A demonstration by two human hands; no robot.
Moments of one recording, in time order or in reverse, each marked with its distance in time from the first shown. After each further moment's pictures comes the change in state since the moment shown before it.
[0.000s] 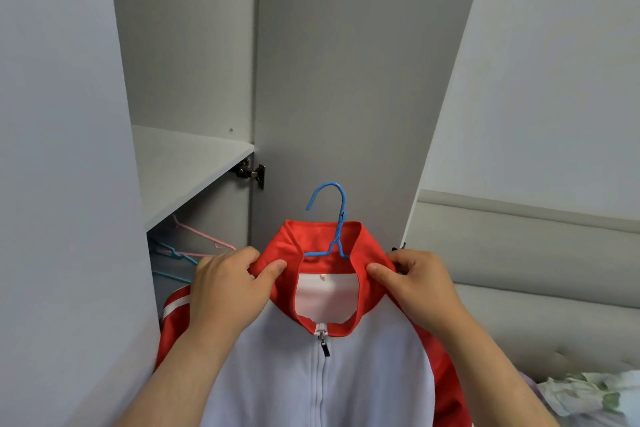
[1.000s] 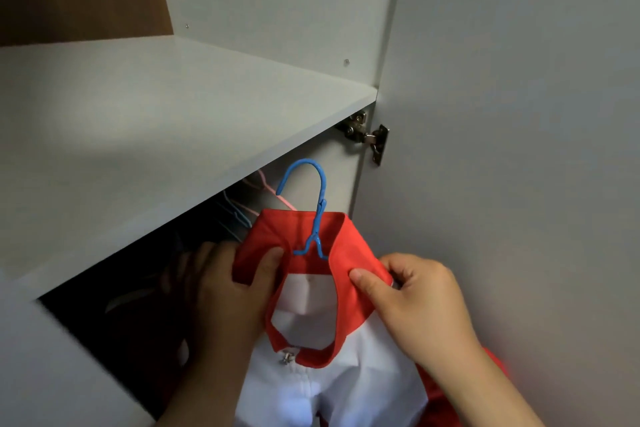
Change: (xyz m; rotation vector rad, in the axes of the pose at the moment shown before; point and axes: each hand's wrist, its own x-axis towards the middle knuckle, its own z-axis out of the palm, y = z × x) left_hand 0.025 -0.110 0.058 0.379 0.400 -0.441; right_hand 0.119 -0.002 0.187 0.103 -0.329 -0.144
